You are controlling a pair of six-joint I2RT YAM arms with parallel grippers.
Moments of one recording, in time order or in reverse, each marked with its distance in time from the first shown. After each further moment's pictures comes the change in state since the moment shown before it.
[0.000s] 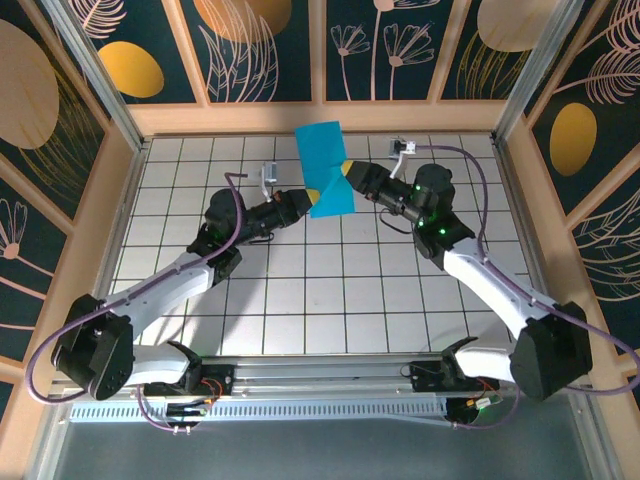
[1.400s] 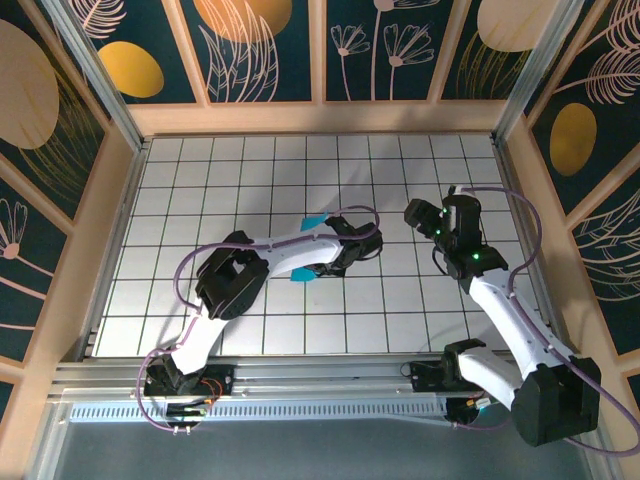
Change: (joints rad) left arm -0.418 0.876 0.872 -1.587 -0.935 0.200; right arm -0.235 -0.229 -0.205 -0.550 0.475 -0.253
